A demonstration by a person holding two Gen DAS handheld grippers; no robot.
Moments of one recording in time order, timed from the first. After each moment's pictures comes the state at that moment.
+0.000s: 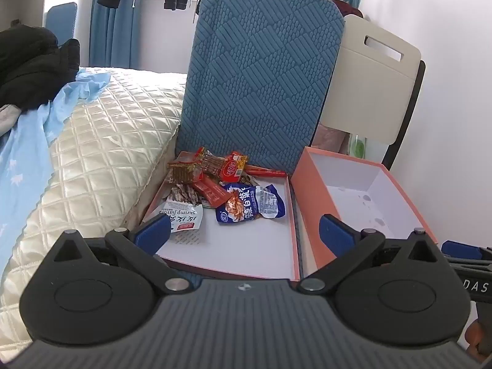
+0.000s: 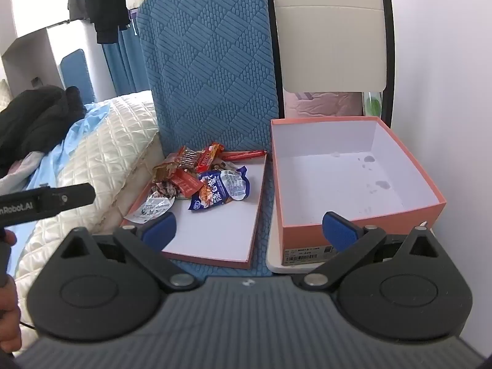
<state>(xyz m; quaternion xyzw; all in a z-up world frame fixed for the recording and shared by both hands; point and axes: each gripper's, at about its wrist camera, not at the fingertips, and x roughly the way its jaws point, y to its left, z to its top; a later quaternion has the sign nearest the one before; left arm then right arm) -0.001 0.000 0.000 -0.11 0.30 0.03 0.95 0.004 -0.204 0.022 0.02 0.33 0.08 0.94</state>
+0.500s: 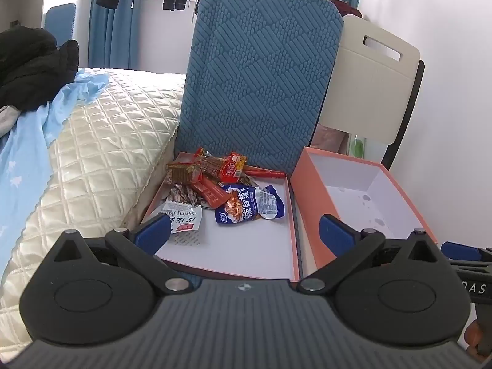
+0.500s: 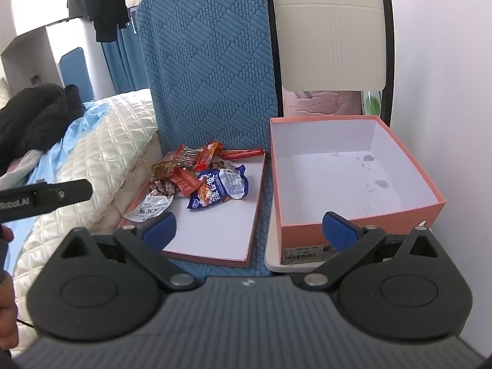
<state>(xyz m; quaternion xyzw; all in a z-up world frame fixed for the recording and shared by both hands) 0.001 0.000 0.001 -0.11 0.30 0.03 0.95 0.005 -0.203 0.021 0.02 0.33 0.08 0.94</state>
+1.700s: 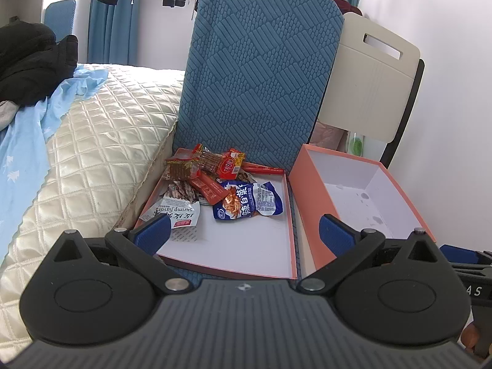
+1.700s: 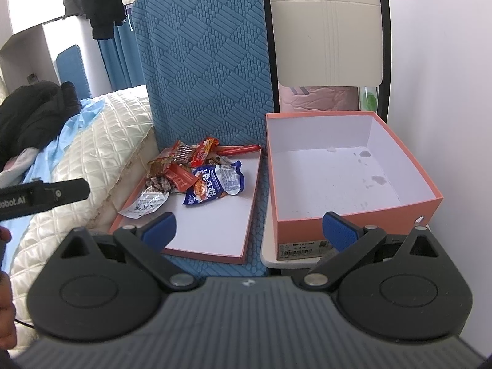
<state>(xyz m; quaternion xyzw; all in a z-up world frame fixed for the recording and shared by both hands) 0.003 -0.001 -0.005 -0.11 0.31 0.03 0.94 0.003 -0.204 0.018 0.02 0.34 0.08 0.94</state>
